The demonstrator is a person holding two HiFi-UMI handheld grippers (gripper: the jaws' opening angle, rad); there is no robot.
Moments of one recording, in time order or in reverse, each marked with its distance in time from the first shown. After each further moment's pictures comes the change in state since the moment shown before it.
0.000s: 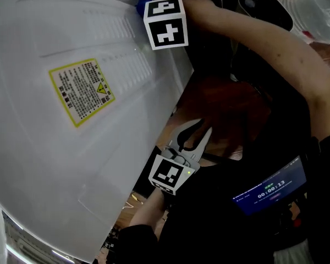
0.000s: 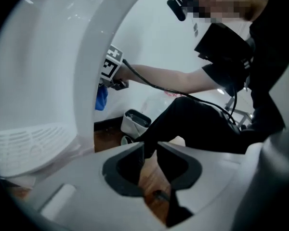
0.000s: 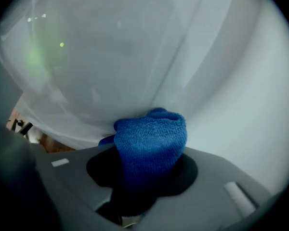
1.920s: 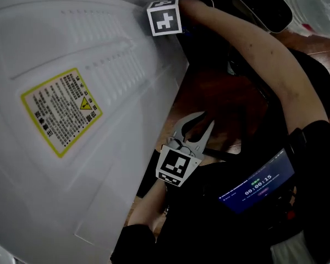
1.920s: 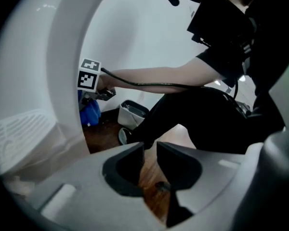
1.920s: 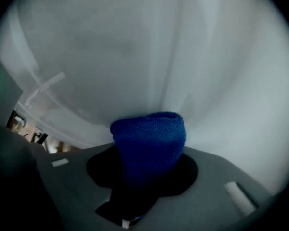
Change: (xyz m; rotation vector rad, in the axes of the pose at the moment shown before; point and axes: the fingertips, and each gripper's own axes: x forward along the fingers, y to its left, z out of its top) left arm 0.029 0.006 -0.032 0.058 0.105 -0.039; right arm 0.100 0.060 -0.055 0.129 0.064 0.267
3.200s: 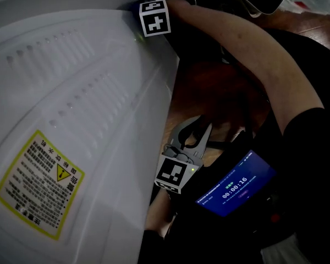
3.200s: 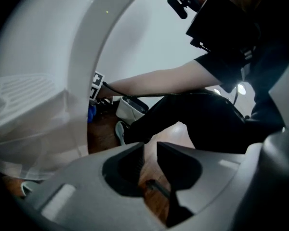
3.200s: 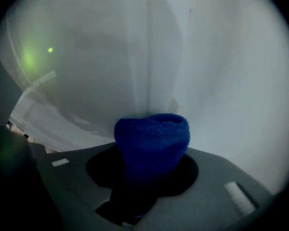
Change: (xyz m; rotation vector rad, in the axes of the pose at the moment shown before) left arm 0.000 0.008 -0.018 -0.136 -0.002 -0.059; right arm 0.079 -0.013 -0.032 0.067 -0.061 -0.090
